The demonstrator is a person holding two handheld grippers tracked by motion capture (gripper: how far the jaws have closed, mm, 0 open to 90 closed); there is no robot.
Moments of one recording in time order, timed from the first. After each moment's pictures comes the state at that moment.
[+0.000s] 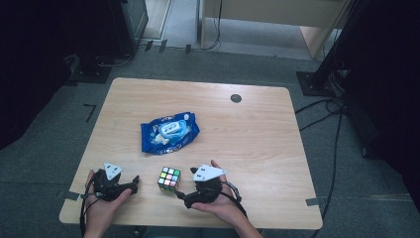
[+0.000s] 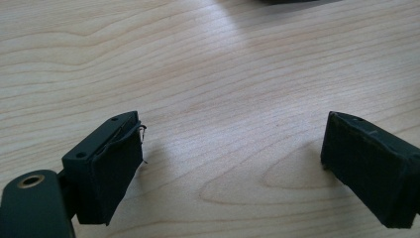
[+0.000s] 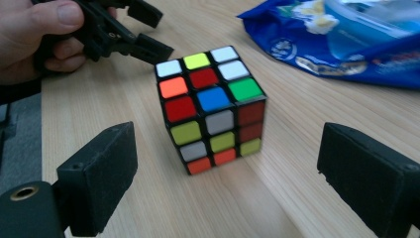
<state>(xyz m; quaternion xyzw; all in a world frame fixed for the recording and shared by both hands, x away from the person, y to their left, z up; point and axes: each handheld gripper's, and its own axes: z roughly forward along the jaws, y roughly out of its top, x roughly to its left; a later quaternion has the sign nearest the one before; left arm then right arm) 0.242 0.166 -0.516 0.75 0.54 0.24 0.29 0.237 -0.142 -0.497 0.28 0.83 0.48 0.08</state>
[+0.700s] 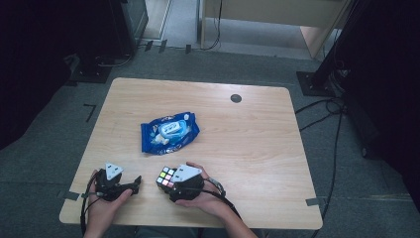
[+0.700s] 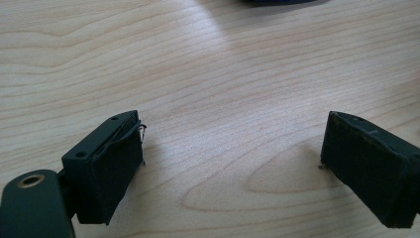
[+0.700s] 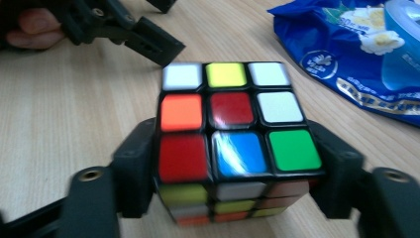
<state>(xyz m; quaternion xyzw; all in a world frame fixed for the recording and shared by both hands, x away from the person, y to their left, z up) 0.244 0.166 -0.518 0.76 0.53 0.22 0.31 0.250 -0.095 -0.510 0.22 0.86 0.45 0.12</state>
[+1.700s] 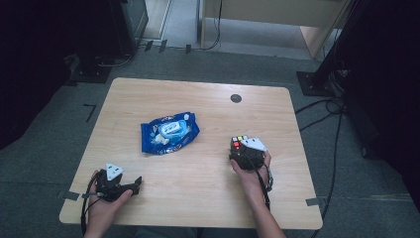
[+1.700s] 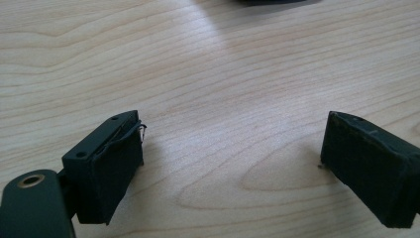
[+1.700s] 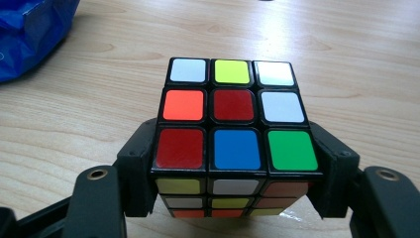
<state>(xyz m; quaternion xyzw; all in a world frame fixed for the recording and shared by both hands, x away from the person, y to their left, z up) 0.242 0.164 -0.518 0.76 0.53 0.22 0.31 0.303 -0.255 -0.492 0.59 0.68 0.33 0.30</state>
